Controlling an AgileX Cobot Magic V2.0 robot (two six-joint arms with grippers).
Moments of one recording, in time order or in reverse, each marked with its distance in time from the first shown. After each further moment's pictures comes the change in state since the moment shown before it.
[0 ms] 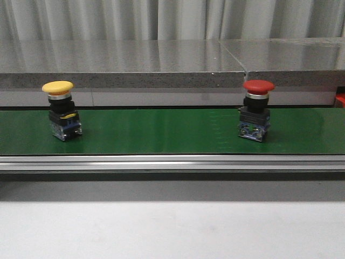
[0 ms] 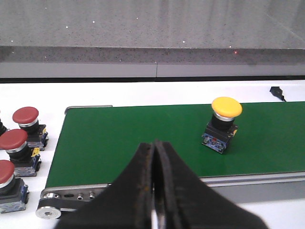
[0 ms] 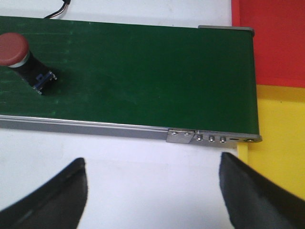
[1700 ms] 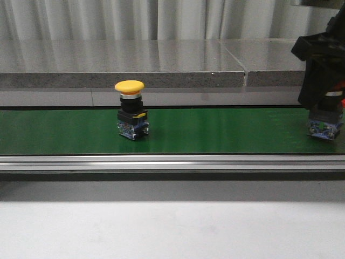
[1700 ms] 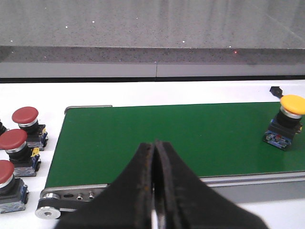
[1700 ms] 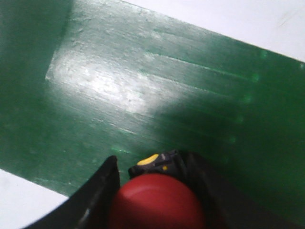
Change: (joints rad) left arm 0.000 0.000 0.000 0.000 0.000 0.000; right arm 0.090 0.753 -0.292 0.218 -0.123 -0.298
